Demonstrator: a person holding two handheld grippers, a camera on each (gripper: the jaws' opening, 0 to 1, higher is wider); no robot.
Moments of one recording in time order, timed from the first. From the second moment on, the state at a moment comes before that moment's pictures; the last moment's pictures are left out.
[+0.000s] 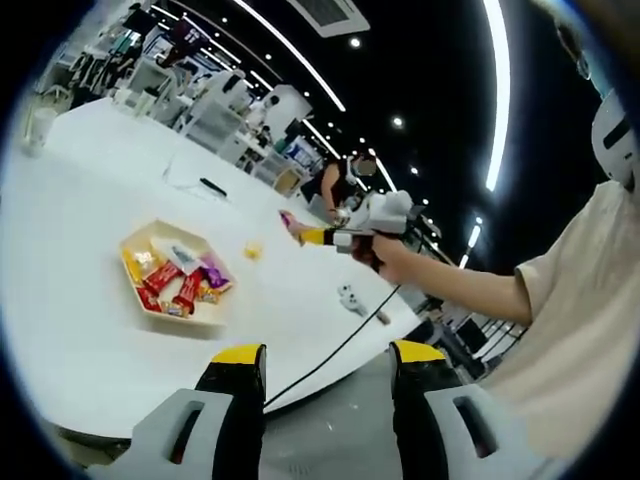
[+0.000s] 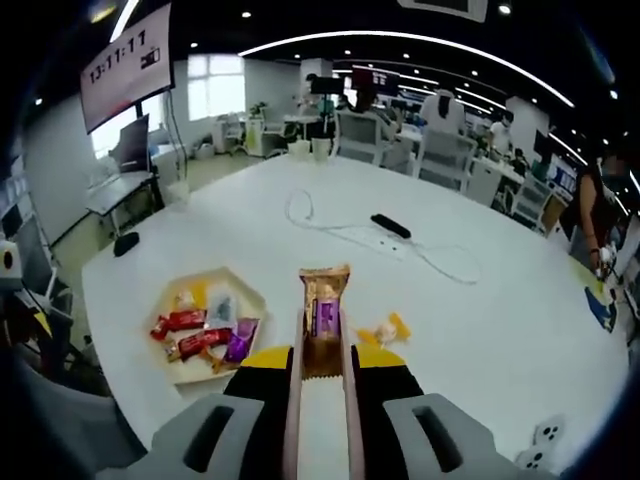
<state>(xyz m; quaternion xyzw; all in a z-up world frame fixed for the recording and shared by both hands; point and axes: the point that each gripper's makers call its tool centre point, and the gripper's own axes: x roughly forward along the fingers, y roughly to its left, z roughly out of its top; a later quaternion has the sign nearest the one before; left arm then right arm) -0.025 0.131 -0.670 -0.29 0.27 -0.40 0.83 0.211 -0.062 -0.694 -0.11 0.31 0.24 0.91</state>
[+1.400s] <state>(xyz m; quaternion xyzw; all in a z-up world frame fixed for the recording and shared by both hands) -0.033 0.143 -0.674 -0.30 0.26 -0.37 0.84 0.180 0.054 -0.702 -0.12 0.30 0.35 0.88</state>
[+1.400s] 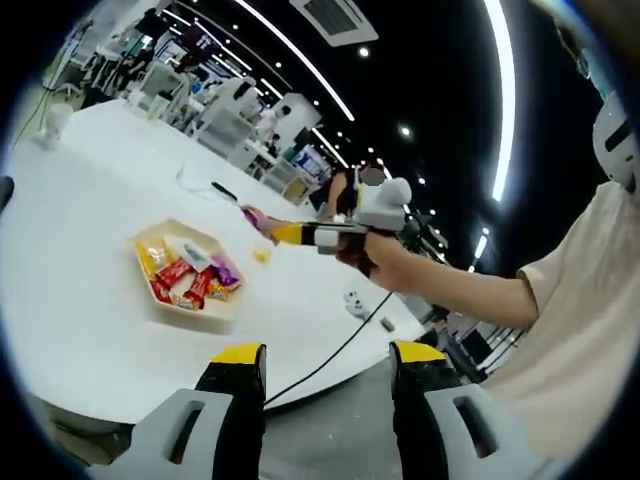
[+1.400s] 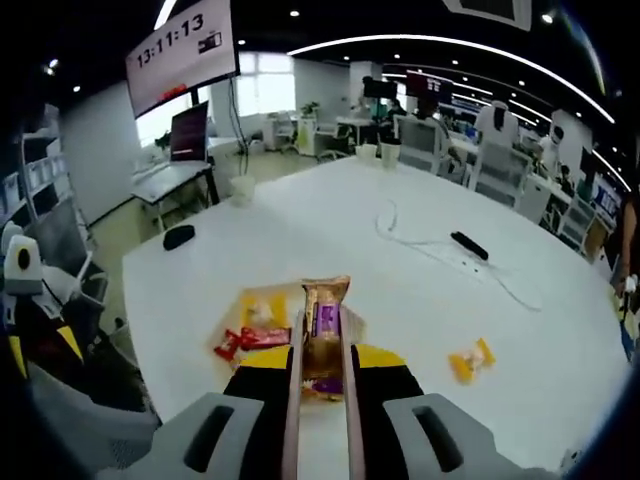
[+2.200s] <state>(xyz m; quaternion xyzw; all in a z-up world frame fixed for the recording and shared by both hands) -0.035 0.146 -0.675 -0.31 0.25 -0.37 0.84 0.174 0.074 -0.700 -0.12 0.30 0.36 0.87</state>
